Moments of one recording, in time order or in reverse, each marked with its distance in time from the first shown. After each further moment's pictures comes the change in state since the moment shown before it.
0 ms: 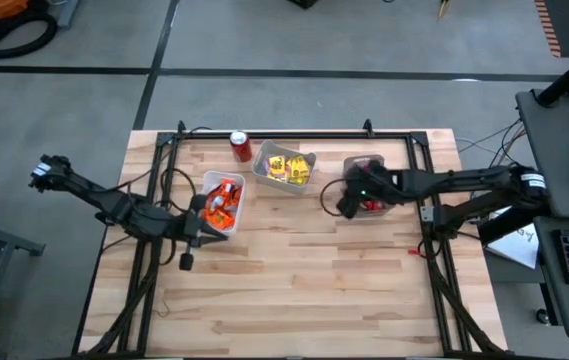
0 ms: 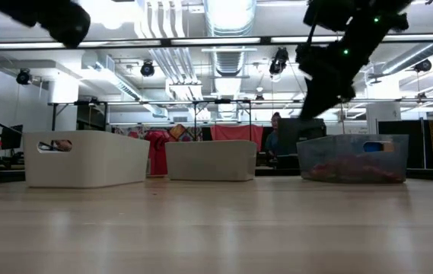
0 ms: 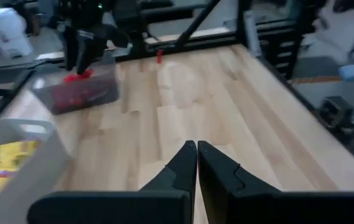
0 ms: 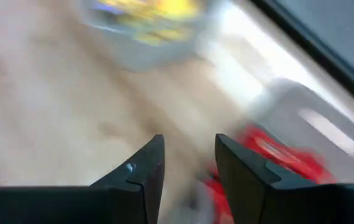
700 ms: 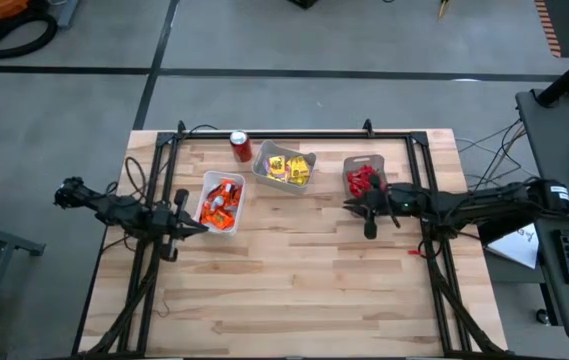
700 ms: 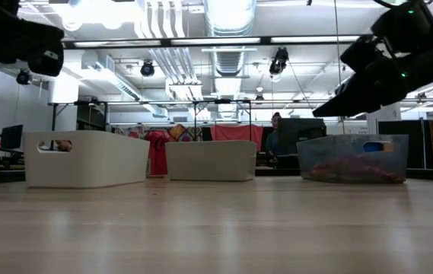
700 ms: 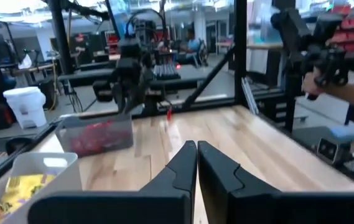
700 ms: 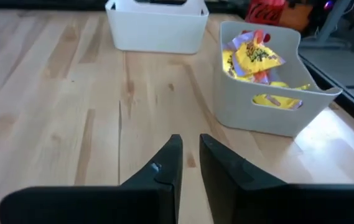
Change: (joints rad) left arm 0.037 -0.686 -0.413 0.107 0.037 0.117; right arm 0.008 -0.340 -0.593 0.831 -0.329 -0.423
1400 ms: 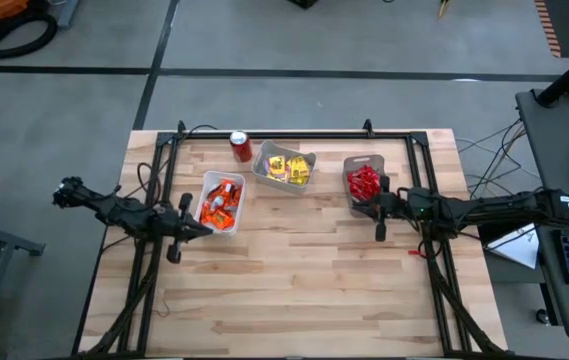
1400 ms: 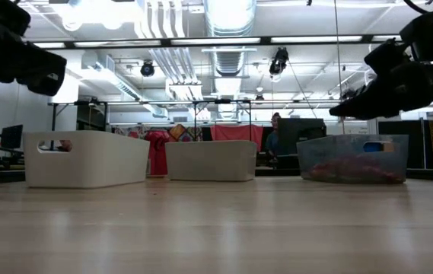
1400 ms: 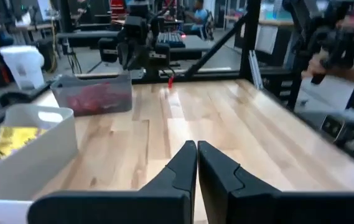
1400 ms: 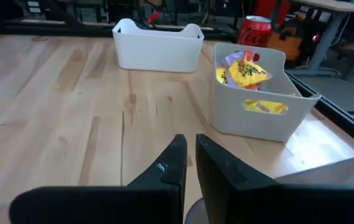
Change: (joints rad) left arm 0.004 0.026 -0.032 -0.075 -0.024 -0.130; right arm 0.006 -0.234 -0.171 0.060 0.003 -0.015
